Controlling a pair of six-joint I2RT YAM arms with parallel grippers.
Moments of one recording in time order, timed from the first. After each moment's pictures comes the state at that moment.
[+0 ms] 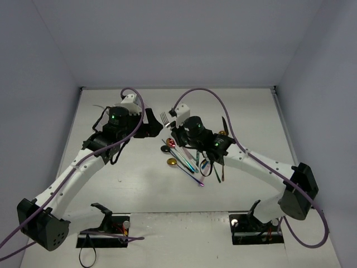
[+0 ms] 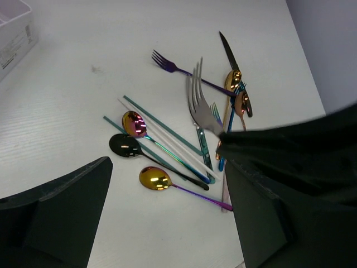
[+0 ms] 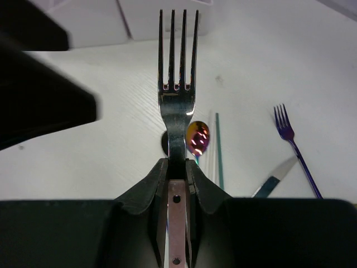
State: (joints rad) left arm -0.47 1.13 1.07 -0.37 0.11 -0.47; right arm 0.87 1.44 1.12 -0.14 0.19 0.11
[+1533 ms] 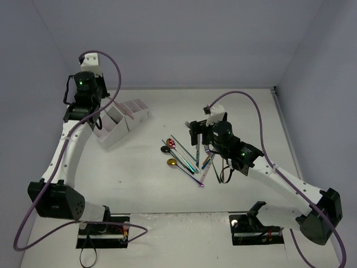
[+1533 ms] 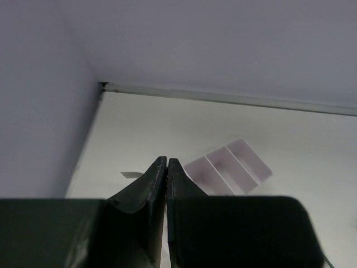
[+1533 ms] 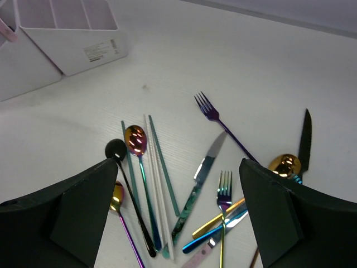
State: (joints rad) left arm -0.11 1.38 1.44 -0.28 -0.22 -0.05; right arm 0.75 1.15 0.91 -0.10 0.31 0.18
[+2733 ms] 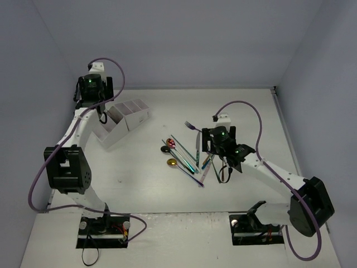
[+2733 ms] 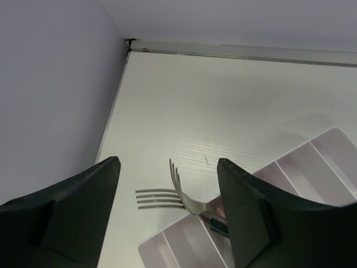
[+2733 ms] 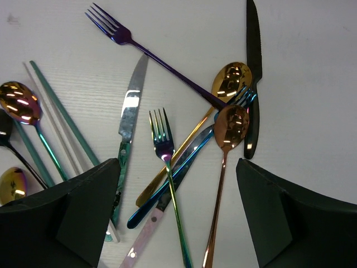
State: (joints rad) left arm -0.01 1.72 1.46 -0.15 -0.29 0.09; right arm 0.63 1.23 0.76 -0.19 0.45 0.33
